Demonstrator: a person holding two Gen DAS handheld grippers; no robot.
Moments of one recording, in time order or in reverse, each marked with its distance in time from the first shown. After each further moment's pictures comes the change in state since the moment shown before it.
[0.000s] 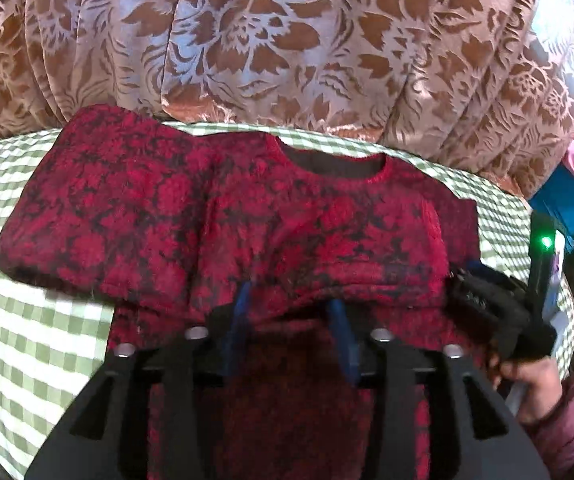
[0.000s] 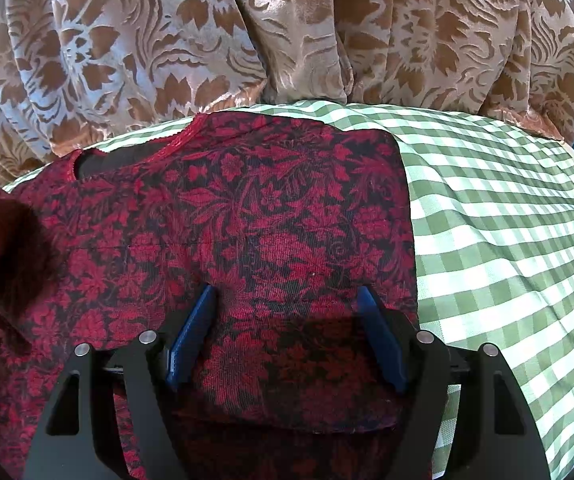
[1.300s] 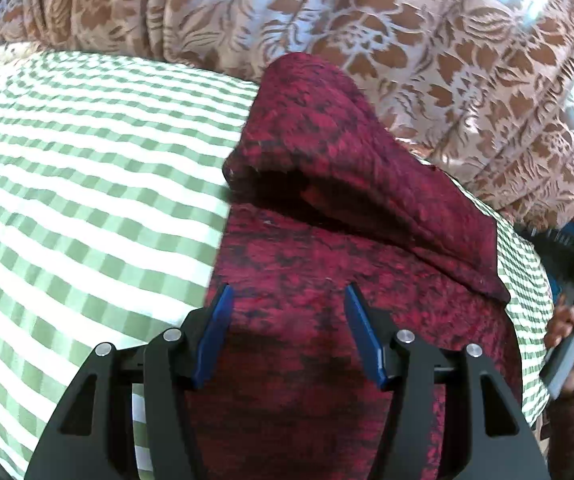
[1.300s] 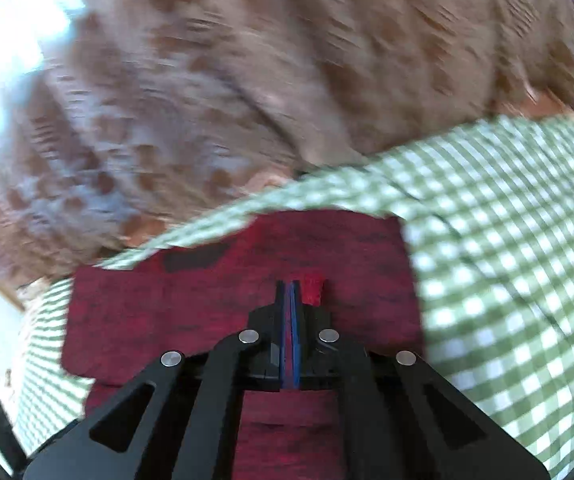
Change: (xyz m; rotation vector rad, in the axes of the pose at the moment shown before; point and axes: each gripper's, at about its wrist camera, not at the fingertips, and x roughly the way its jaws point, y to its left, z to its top) left arm -0.038 0.076 -0.060 -0.248 -0.031 0.057; right arm -0.054 -0.038 0.036 0.250 -0.059 0.221
